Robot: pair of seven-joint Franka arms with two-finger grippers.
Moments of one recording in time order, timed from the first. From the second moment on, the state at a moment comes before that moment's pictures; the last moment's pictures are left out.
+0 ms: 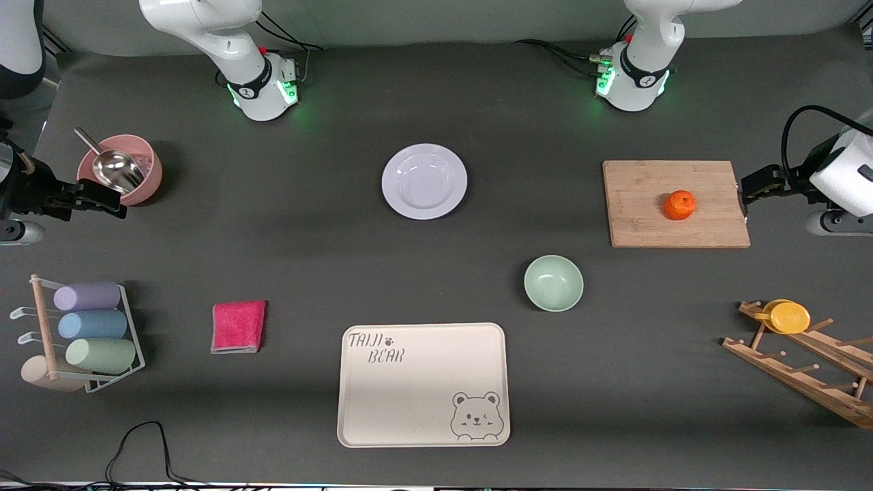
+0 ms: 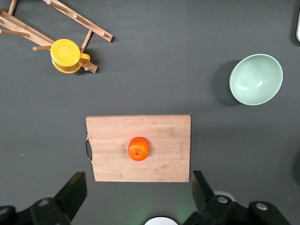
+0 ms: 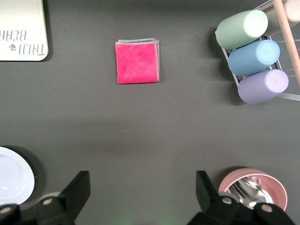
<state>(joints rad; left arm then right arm) 0.03 0.07 -0.08 -1.54 0.06 1.48 -0.01 0.09 0.04 -0.14 -1.60 0.00 1.57 -0.05</state>
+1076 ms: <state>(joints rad) 0.03 0.12 -0.06 -1.53 0.07 1.48 -0.01 0.09 0.02 -0.14 -1.60 0.00 1.53 -0.05</state>
